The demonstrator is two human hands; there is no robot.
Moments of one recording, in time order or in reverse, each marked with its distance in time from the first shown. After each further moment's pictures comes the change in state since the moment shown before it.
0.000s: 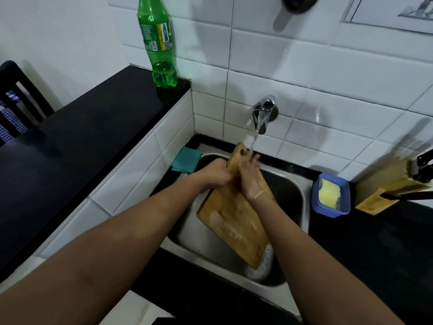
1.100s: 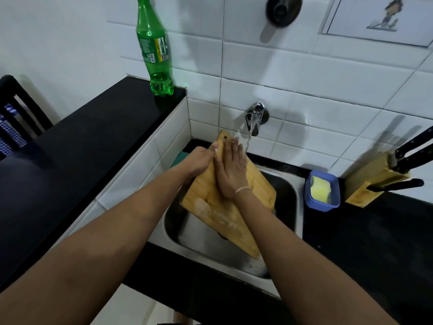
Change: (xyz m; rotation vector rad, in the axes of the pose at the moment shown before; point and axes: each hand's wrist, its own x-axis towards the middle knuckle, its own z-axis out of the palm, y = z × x) left_hand -0.038 0.019 -0.047 -0.267 0.125 -0.046; right_hand -0.017 -0.026 0.027 -0.289 0.187 -0.373
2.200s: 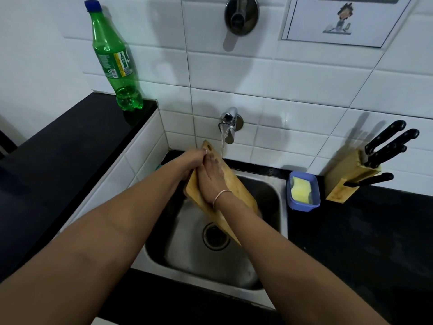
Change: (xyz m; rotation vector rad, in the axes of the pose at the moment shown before) left_hand 0.075 0.035 0.039 -0.116 0.028 -0.299; right_hand 0.021 -0.004 -0.015 0.127 -0.153 0.163
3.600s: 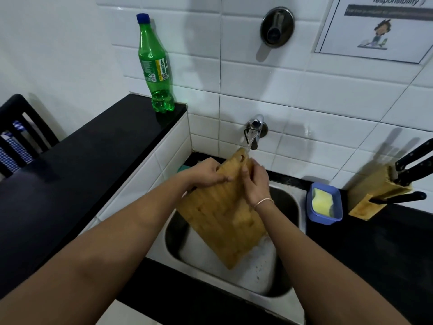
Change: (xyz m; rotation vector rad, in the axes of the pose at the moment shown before) left_hand -0.031 -0.031 -0.039 0.630 -0.103 0.351; right_hand -0.011 0.048 -0.028 0.173 0.236 0.042
